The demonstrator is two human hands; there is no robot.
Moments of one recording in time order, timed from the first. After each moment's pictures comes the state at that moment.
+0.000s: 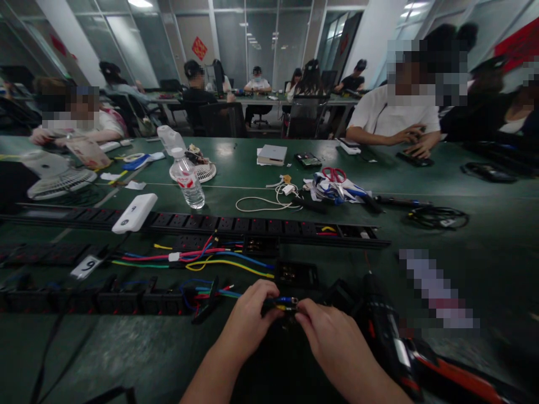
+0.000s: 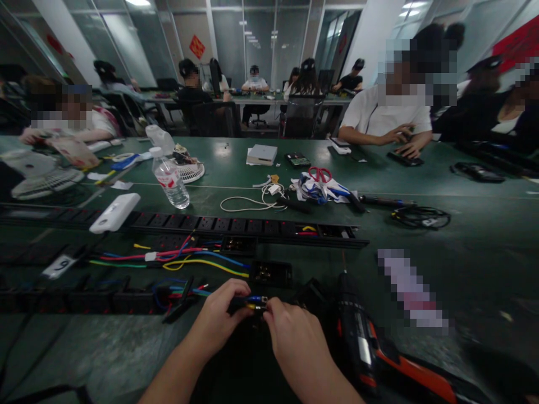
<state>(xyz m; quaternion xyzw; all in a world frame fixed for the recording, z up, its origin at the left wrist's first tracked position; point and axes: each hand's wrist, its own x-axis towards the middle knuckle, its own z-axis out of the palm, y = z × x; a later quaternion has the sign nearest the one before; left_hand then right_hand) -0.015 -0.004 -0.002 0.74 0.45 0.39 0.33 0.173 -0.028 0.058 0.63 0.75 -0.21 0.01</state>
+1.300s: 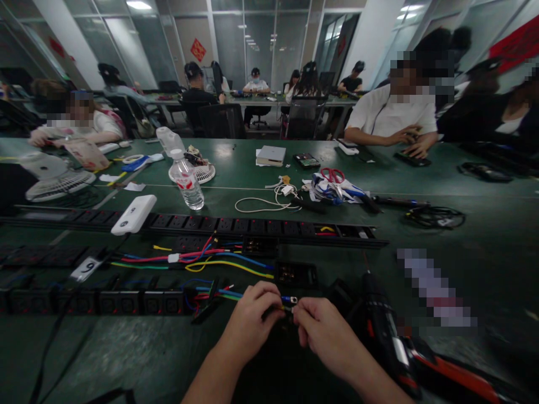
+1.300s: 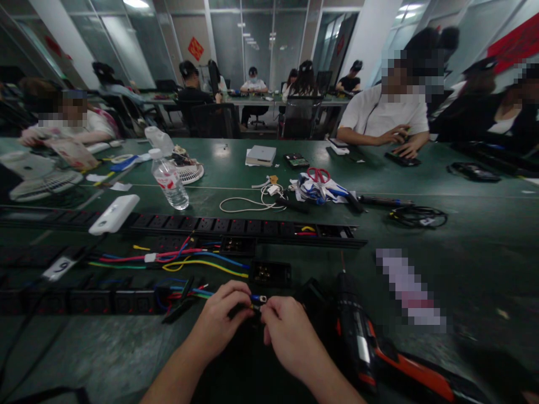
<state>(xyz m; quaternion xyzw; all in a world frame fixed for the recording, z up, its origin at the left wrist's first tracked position) -0.013 -0.009 -0.002 0.77 0.43 0.38 0.28 0.170 -0.021 0.046 0.64 0.61 -0.45 -0.16</state>
